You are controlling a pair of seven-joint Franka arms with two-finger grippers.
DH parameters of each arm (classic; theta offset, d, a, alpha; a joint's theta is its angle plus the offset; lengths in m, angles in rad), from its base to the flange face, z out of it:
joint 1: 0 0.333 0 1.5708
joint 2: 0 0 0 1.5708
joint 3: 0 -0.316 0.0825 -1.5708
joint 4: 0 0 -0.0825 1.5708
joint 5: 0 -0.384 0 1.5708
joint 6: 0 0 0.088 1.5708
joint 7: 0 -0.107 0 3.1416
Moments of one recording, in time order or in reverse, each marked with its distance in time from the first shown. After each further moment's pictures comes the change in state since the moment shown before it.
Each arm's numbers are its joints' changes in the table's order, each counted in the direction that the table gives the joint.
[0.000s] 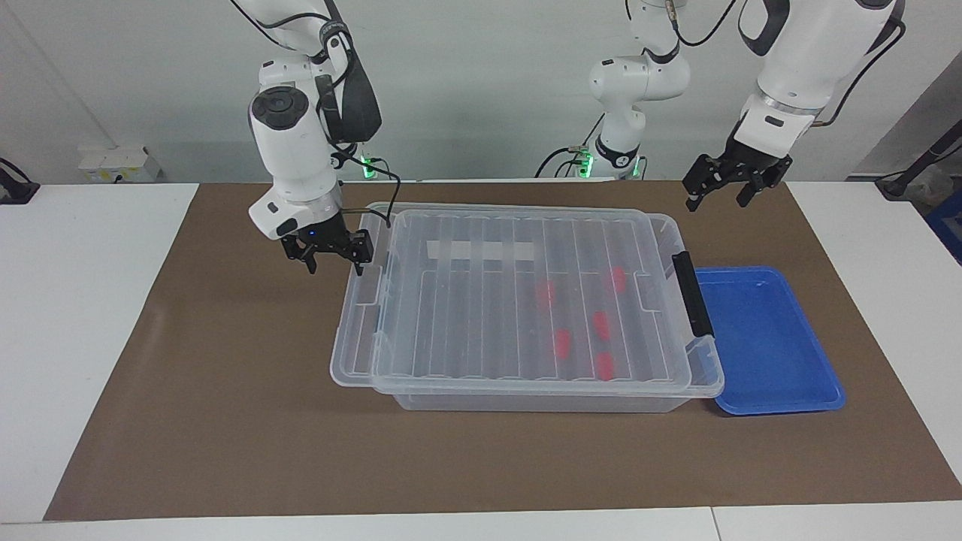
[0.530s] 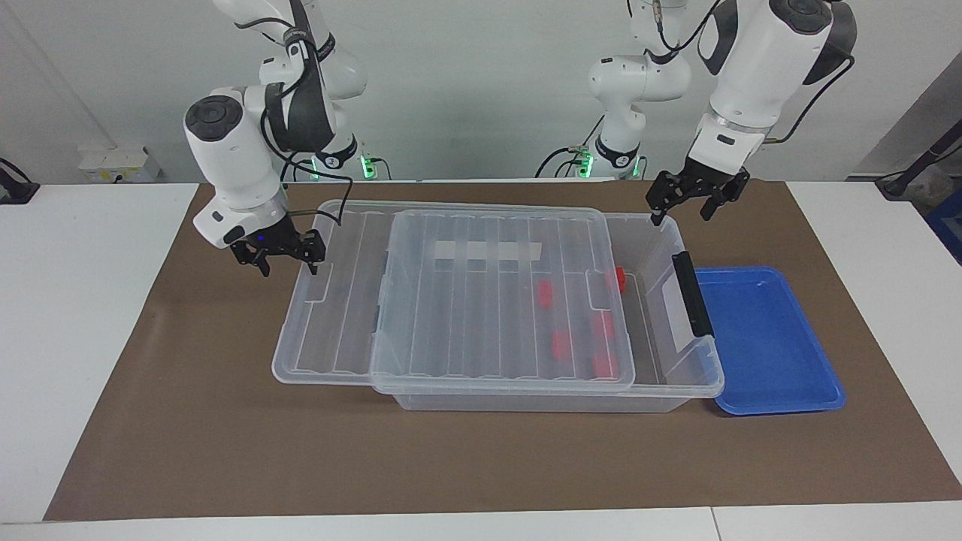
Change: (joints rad) left arm -0.075 0.001 0.003 -0.110 0.000 -0.145 0.097; right arm -0.160 0.017 0.002 -0.032 0.001 0.015 0.279
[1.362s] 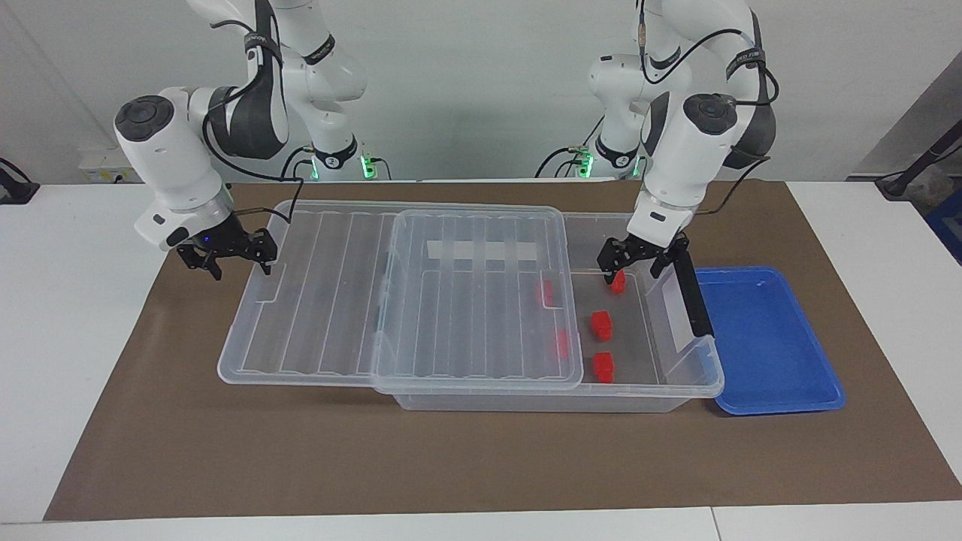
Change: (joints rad) left arm -0.093 -0.141 -0.002 -0.149 -0.025 -0.341 0.087; right arm -0.114 0.000 0.001 0.000 0.000 -0.012 0.178
